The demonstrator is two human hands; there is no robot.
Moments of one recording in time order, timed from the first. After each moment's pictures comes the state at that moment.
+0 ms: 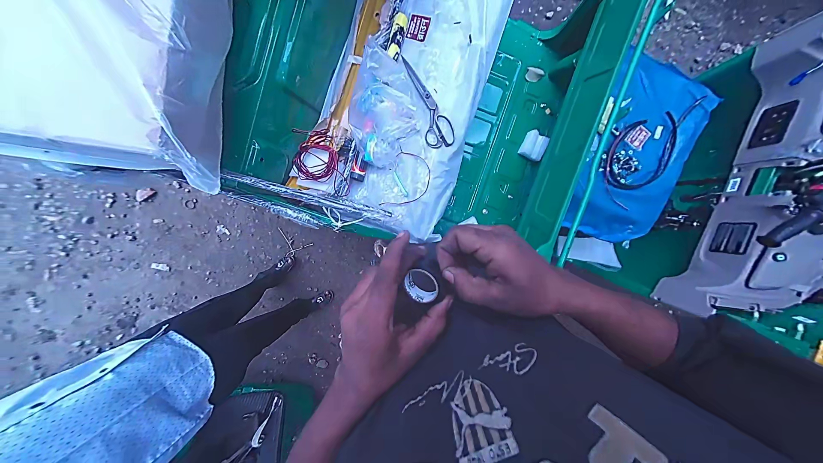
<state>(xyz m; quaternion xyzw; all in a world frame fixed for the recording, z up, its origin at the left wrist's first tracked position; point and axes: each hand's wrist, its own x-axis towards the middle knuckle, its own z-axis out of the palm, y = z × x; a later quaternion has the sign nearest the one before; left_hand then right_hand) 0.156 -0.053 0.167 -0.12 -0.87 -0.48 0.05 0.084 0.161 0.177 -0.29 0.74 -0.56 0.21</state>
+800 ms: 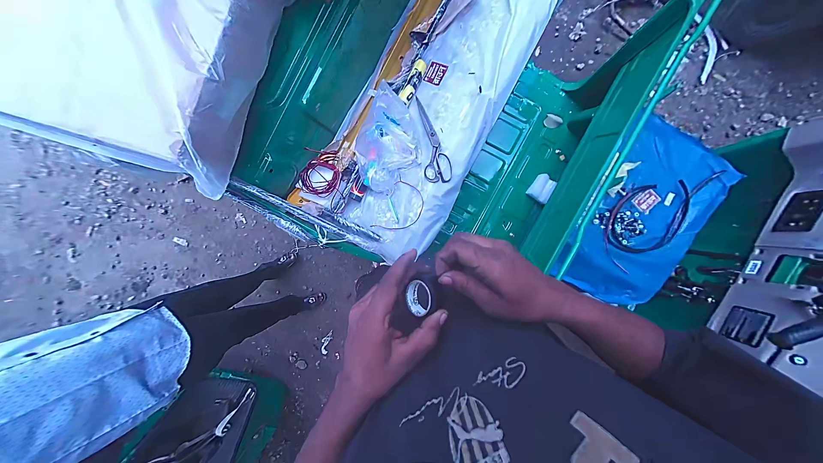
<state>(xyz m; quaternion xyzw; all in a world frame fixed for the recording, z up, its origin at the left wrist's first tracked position) 0.122 0.040 0.166 -0.04 -0.85 -0.52 0.00 0.015 0.251 0.157 -0.40 0.74 -0.50 0.19</state>
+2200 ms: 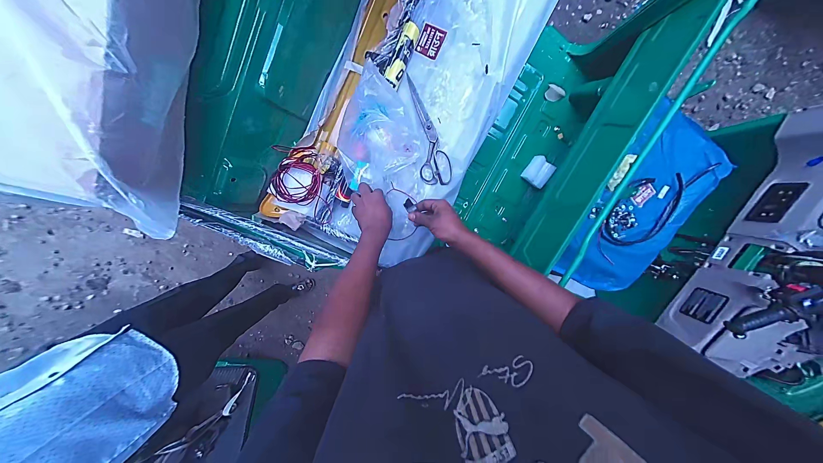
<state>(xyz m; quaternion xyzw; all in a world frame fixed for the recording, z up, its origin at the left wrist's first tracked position) -0.094 -0.011 -0.120 0.20 -0.93 -0.12 -0.27 -0.084 0.170 -0.089 0.06 0.69 -0.60 0.39</state>
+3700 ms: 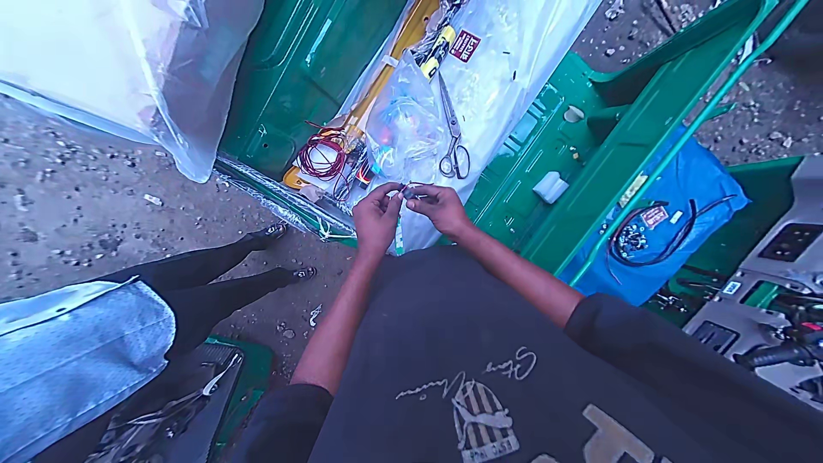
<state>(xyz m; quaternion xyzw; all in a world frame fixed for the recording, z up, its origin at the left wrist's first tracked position) -0.012 -0.028 -0.016 0.20 -0.82 -0.54 -0.02 -0.069 0.139 -0.048 -0.02 0.67 -0.66 0.32</state>
